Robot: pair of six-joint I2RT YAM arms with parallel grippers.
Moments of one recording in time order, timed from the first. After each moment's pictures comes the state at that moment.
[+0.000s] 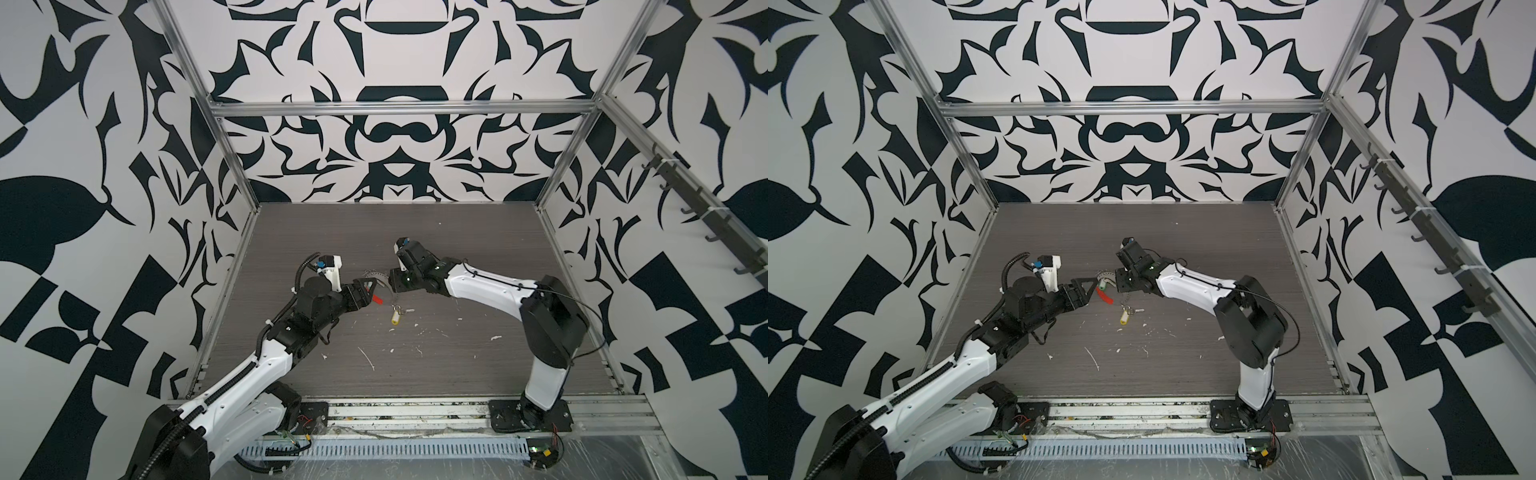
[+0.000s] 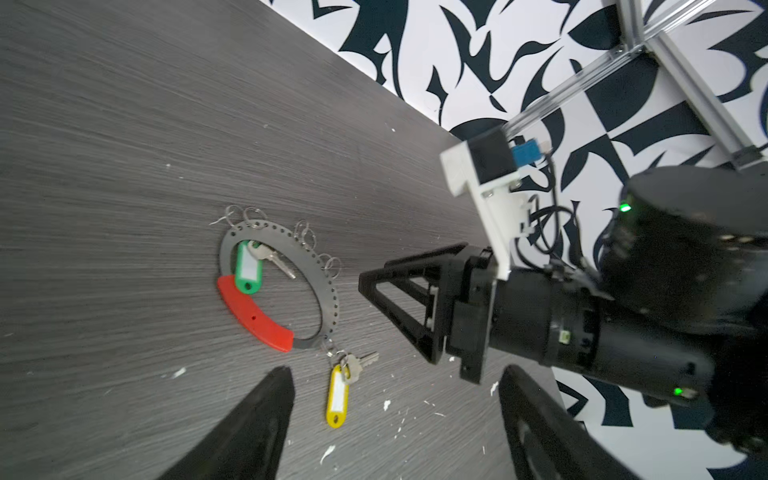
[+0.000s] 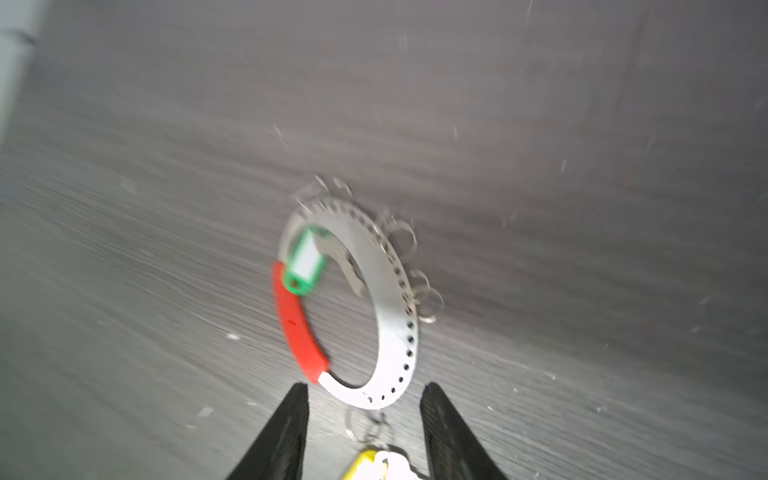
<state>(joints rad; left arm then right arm) -0.56 0.93 0.50 0.05 0.13 -0.78 0.77 1.86 1.29 -0.37 0.01 0.50</state>
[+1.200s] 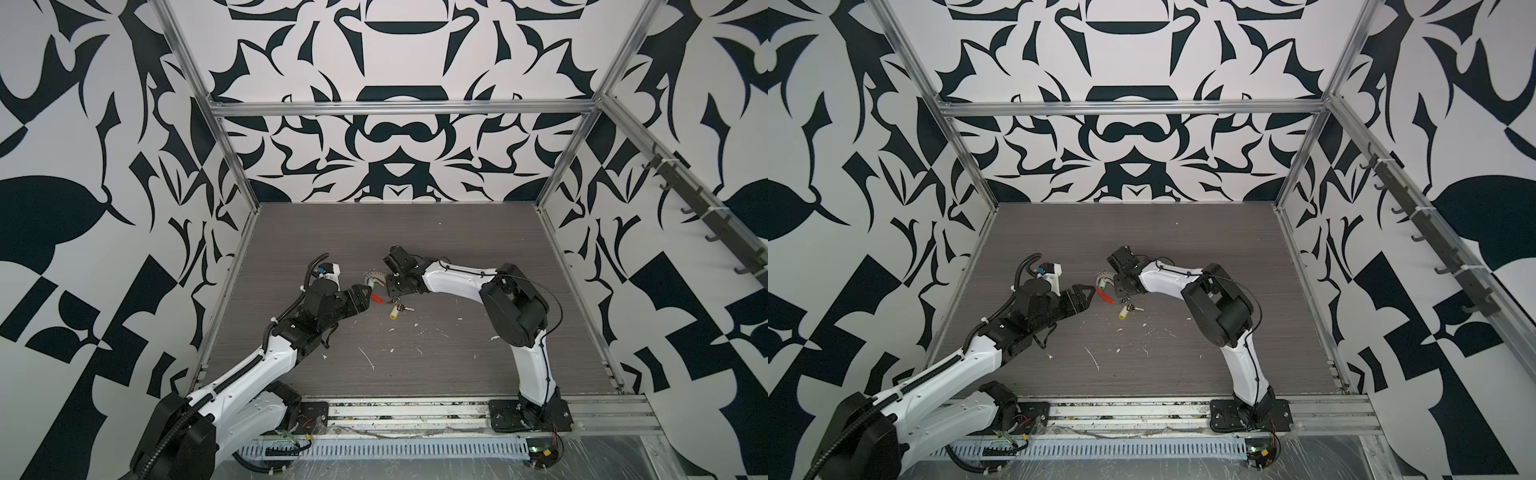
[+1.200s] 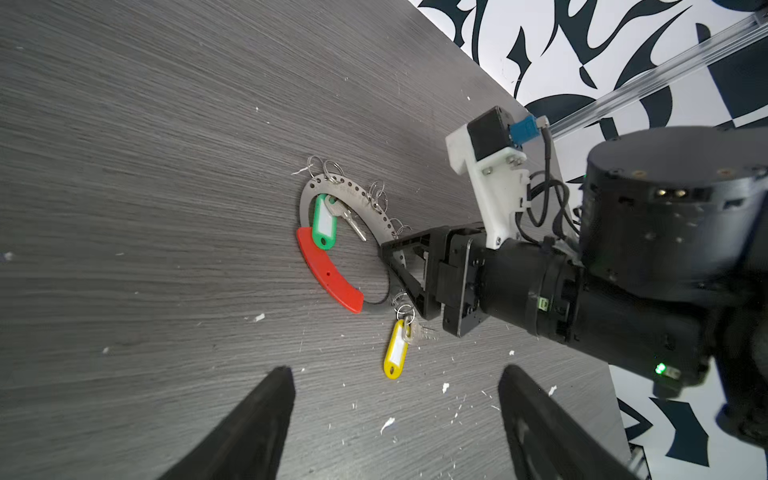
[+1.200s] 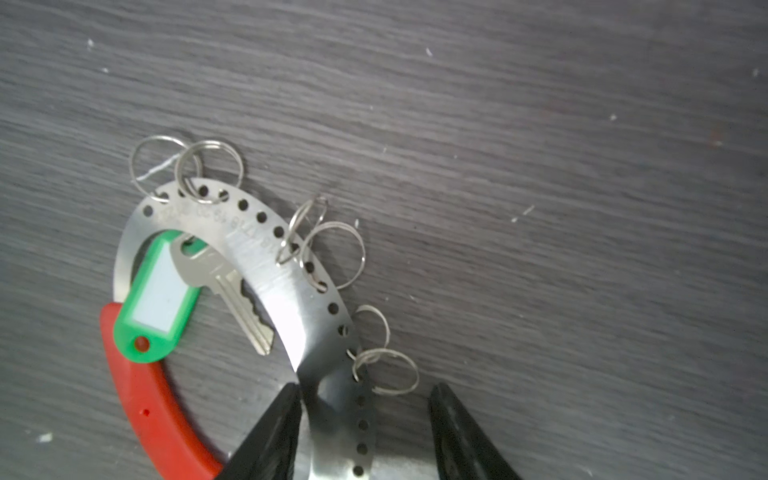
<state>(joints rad) -0.56 1.00 0.48 -0.03 0.06 -0.80 0.77 2.09 1.45 -0.44 0.12 0.50</state>
